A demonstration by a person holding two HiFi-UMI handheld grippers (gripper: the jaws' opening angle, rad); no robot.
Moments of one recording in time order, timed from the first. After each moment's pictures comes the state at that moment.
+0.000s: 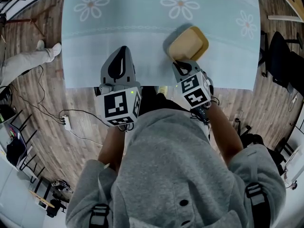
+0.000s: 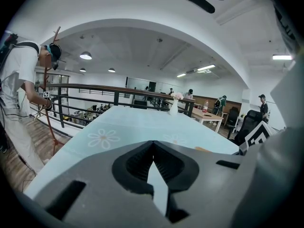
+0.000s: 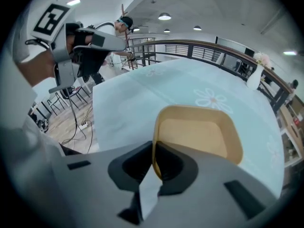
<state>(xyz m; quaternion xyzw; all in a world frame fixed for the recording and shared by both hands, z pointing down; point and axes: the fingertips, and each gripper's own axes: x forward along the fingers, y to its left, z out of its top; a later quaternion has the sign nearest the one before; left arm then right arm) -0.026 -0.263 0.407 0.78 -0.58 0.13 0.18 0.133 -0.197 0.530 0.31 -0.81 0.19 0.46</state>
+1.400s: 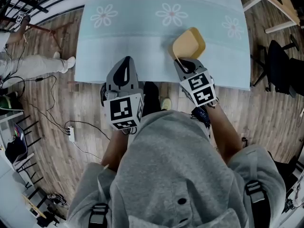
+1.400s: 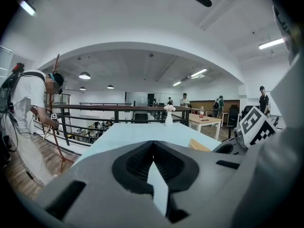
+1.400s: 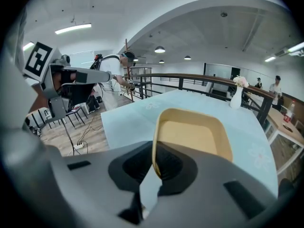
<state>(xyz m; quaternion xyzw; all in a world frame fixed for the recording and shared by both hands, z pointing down) 0.007 -0.171 0.334 0.78 -0.60 0.11 0.09 0.159 -0.172 0.437 0.37 -0.87 0.14 0.31</state>
